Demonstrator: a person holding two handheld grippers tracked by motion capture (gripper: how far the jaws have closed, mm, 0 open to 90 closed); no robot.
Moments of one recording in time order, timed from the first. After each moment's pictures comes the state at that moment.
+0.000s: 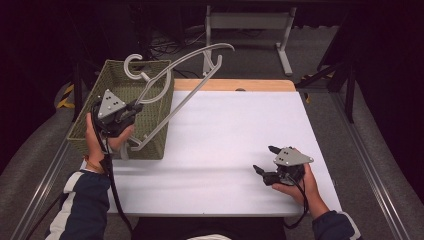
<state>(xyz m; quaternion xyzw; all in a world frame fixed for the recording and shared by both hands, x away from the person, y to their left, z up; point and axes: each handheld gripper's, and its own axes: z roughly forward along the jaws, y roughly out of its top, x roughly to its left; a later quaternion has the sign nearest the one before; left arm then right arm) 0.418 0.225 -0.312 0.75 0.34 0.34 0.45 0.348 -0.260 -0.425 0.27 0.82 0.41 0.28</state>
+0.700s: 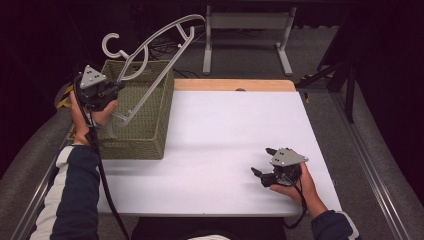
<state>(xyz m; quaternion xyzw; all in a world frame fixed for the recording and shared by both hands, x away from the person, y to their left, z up) 0.483 0.274 -0.297 0.73 0.38 0.35 0.44 0.351 -0.255 -0.431 0.27 0.84 0.39 0.27</state>
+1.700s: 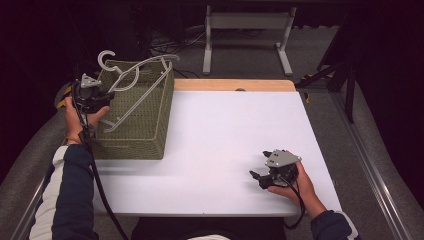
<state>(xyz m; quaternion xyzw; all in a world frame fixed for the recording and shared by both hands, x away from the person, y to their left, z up) 0.514 0.315 -0.344 0.75 0.46 0.32 0.35 0.353 -0.248 -0.437 0.26 0.86 0.36 0.25</state>
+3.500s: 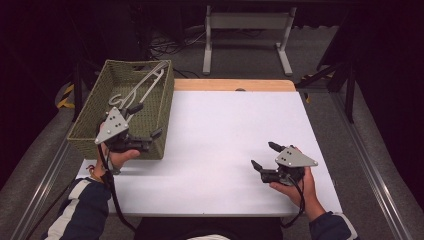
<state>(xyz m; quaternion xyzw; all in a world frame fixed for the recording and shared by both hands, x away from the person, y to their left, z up) 0.384 0.204 -0.344 0.73 0.20 0.30 0.57 0.339 -0.252 -0.412 0.28 0.78 0.45 0.32</state>
